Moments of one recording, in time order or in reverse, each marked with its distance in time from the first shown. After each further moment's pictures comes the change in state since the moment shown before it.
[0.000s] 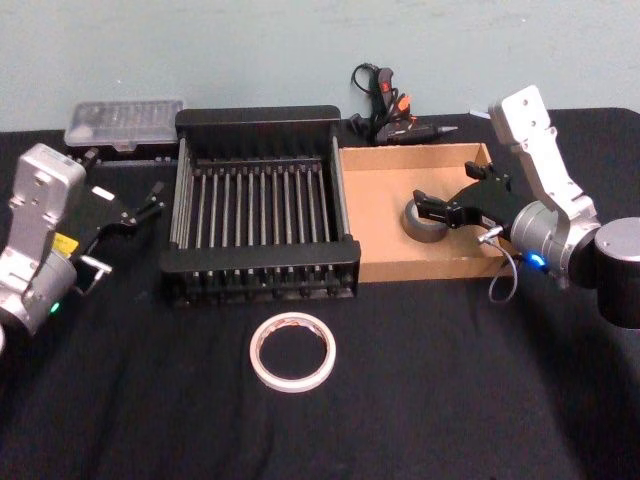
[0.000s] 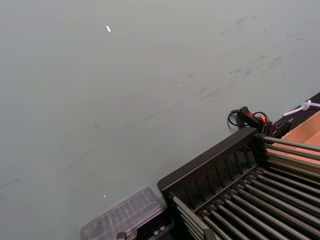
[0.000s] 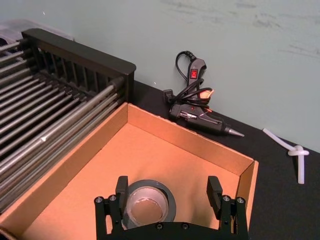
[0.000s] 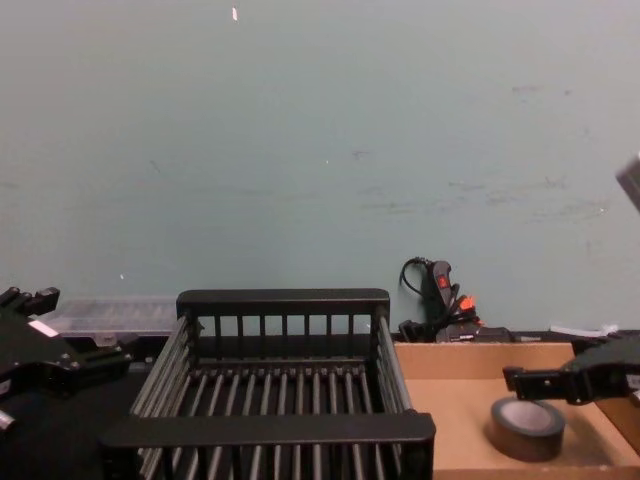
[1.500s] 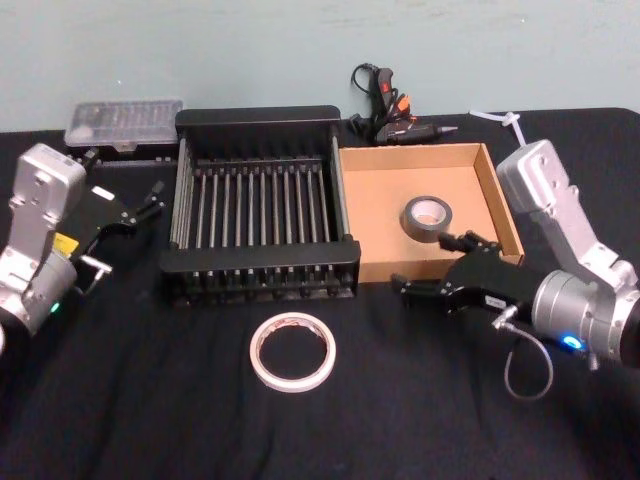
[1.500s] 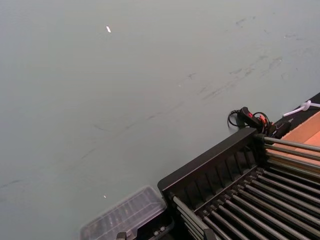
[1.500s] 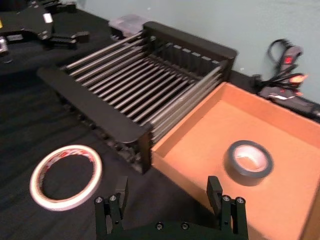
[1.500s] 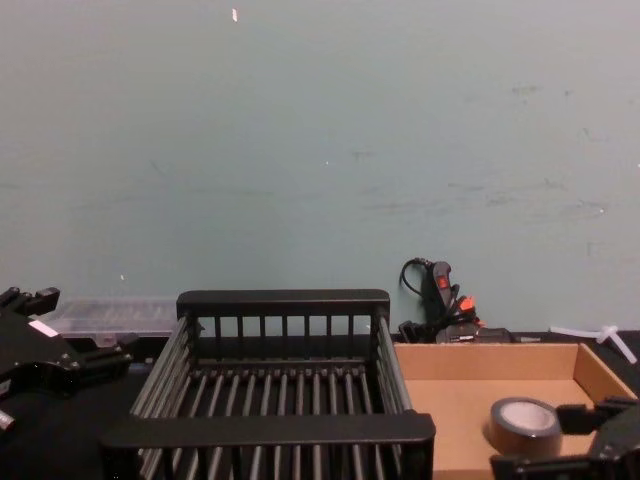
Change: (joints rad) left arm 0.000 0.000 0.000 0.000 0.000 0.000 0.000; right arm -0.281 0.198 -0.018 -0.446 0.173 0.157 0.107
